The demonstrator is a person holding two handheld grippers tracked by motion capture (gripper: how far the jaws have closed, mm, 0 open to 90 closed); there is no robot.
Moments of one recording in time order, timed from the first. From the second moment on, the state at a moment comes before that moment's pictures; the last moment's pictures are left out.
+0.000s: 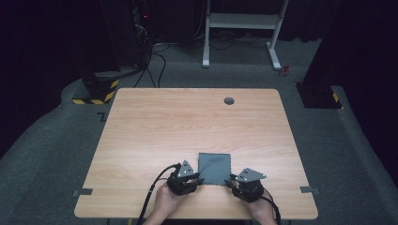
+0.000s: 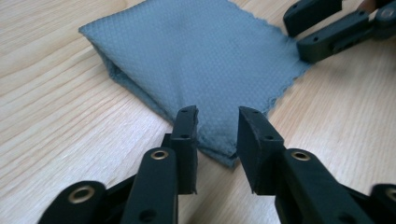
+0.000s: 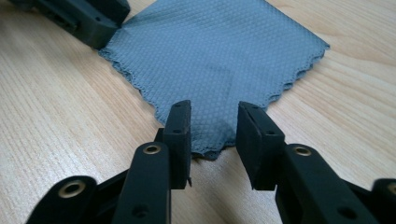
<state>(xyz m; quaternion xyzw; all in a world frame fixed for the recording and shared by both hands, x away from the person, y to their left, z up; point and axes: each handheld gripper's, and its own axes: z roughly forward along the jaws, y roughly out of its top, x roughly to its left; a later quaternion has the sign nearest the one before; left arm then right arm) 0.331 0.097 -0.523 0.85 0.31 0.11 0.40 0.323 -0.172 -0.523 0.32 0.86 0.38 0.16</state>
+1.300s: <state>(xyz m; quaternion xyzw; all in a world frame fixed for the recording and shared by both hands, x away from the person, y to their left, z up) 0.402 0.075 -0.518 0.83 0.37 0.10 0.40 0.407 -0.153 -0.513 0.38 0.82 0.41 0.10</state>
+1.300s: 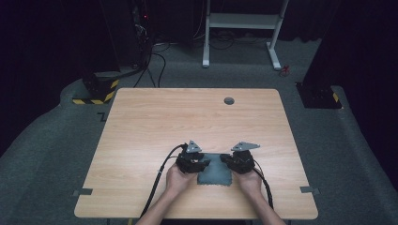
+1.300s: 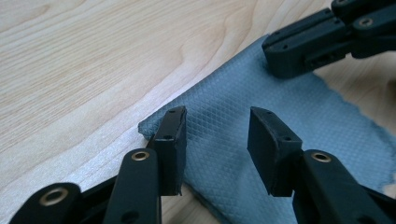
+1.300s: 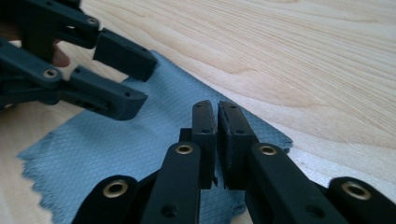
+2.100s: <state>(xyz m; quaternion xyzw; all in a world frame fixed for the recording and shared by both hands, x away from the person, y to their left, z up) 0.419 0.074 -0.514 0.84 0.38 0.12 0.37 0.433 -0.147 -0.518 0.40 0.83 0.38 0.11</state>
